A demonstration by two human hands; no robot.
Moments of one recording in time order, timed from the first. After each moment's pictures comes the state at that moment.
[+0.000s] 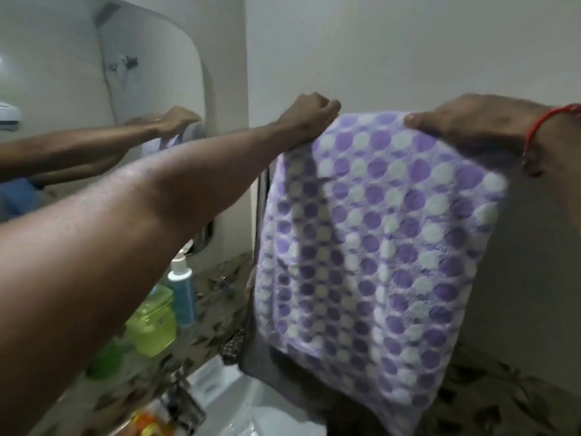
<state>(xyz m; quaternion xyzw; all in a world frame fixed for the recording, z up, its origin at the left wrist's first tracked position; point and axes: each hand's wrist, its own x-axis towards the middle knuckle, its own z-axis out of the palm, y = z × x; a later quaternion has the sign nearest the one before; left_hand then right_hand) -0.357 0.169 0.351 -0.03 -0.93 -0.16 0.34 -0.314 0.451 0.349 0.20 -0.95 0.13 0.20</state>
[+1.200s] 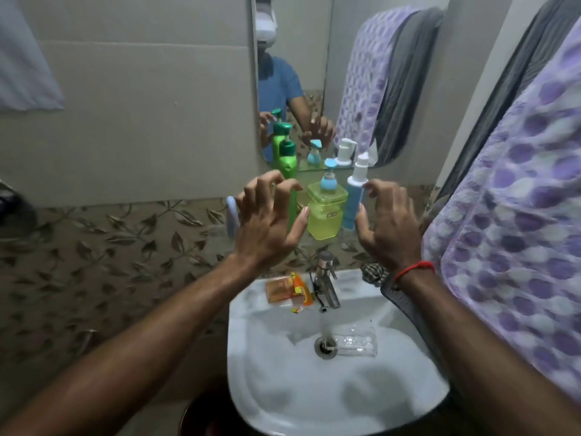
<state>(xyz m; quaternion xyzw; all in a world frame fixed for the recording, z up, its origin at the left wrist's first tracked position) -0.014 0.056 0.024 0.32 -0.82 0.12 0.47 -0.218 0.154 0.029 0.57 -0.66 0.39 0.29</state>
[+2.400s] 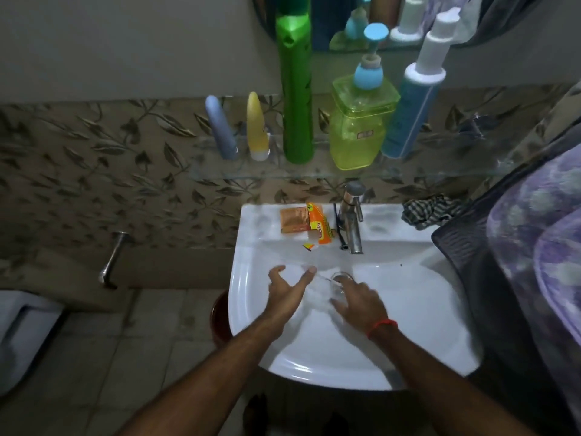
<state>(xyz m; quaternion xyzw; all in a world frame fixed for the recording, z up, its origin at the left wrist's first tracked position) -0.036 0.120 -0.237 0.65 -0.44 -0.58 0.20 -0.220 0.167 -0.301 0.62 -0.75 0.06 -0.24</state>
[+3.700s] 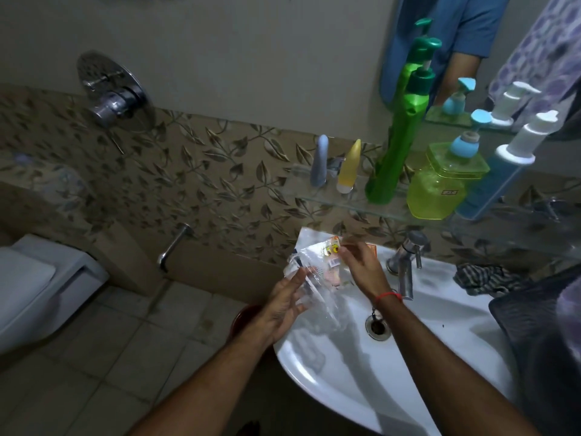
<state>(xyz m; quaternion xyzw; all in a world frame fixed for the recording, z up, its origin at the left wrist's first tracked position) 0.055 0.106 -0.210 0.43 -0.26 -0.74 0.44 -0.140 0.053 -0.193 0.54 -0.61 0.41 -0.42</state>
